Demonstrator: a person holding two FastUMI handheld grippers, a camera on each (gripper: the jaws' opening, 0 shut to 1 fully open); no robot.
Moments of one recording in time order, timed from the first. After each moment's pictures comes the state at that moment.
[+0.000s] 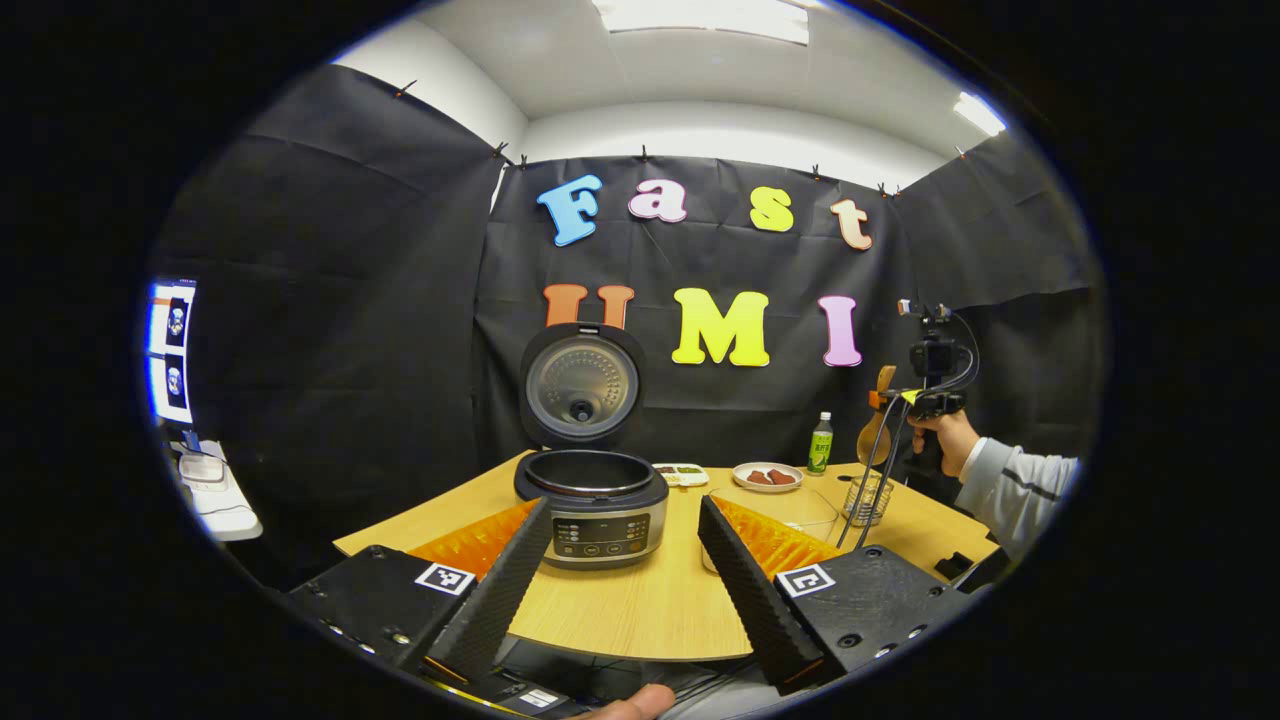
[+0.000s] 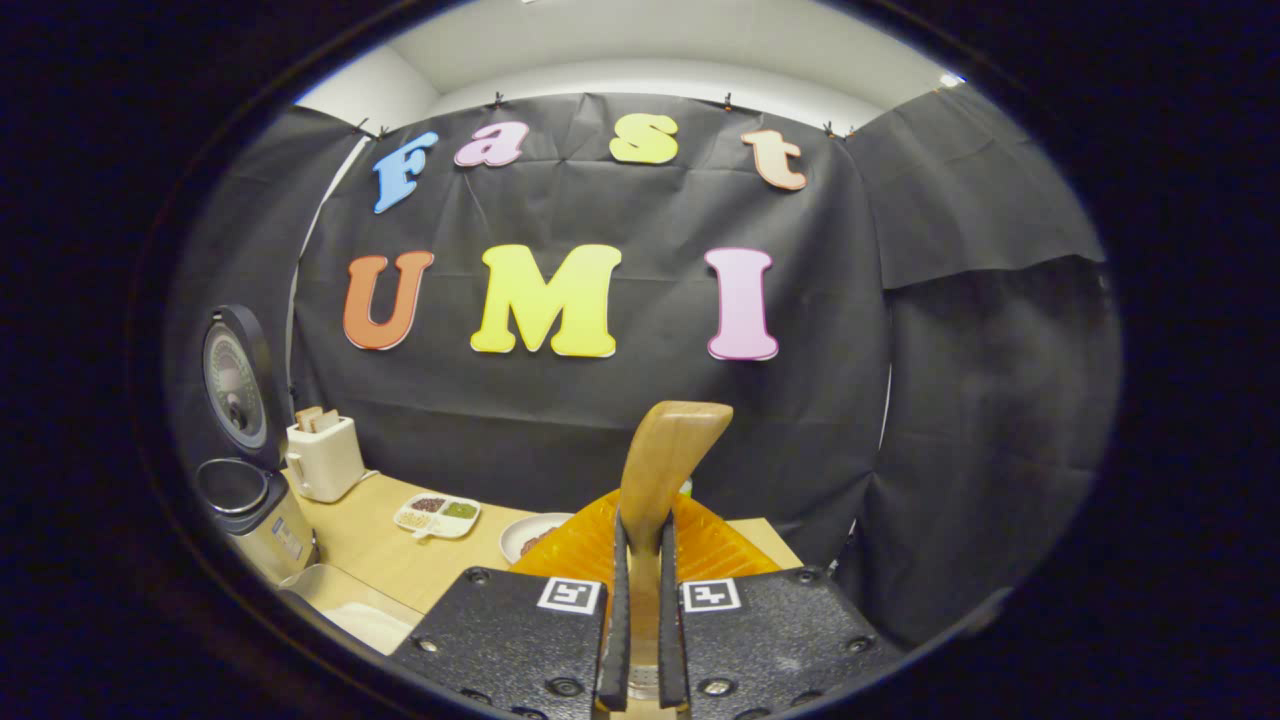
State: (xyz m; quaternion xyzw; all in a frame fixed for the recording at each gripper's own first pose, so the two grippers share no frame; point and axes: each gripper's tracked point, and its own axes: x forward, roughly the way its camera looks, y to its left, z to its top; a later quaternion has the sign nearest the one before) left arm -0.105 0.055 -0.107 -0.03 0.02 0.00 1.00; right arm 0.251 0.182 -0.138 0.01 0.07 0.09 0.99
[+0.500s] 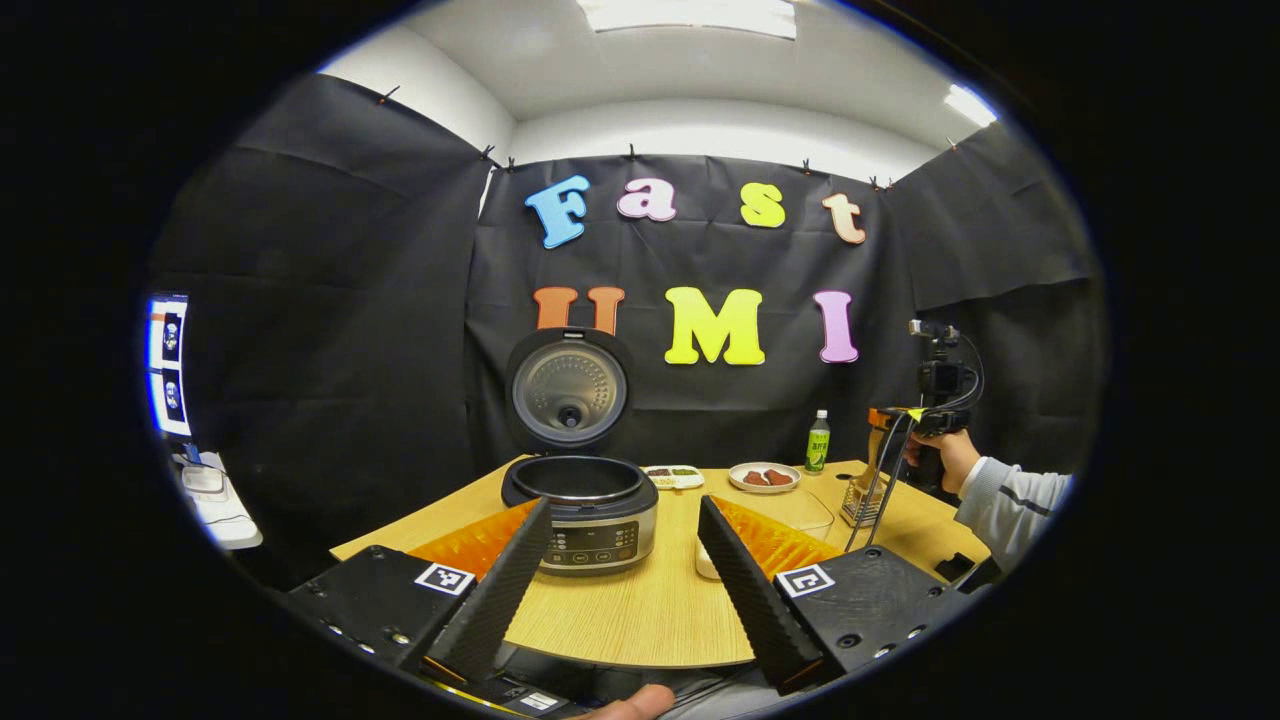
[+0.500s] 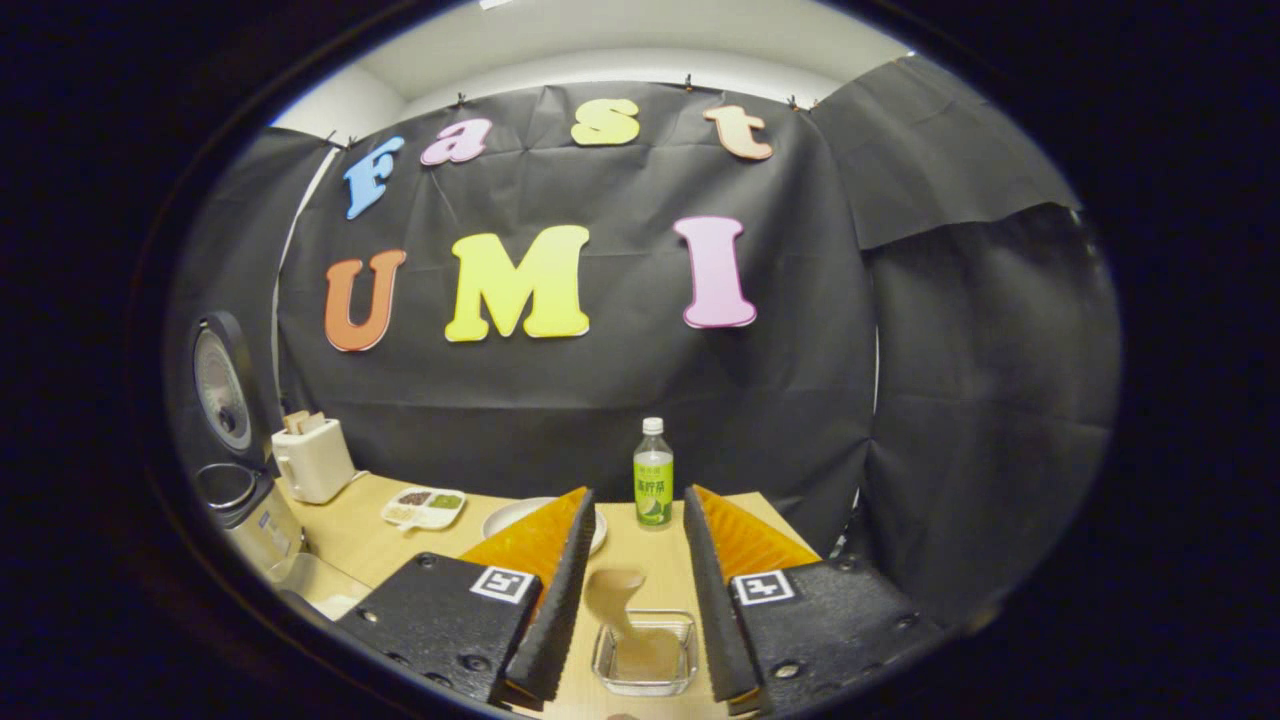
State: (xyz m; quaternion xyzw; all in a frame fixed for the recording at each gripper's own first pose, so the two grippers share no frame) left arm -0.089 0.049 -0.101 -0.01 0.02 0.01 1.00; right arm 0.258 0.151 -0.157 0.03 0.07 0.08 0.99
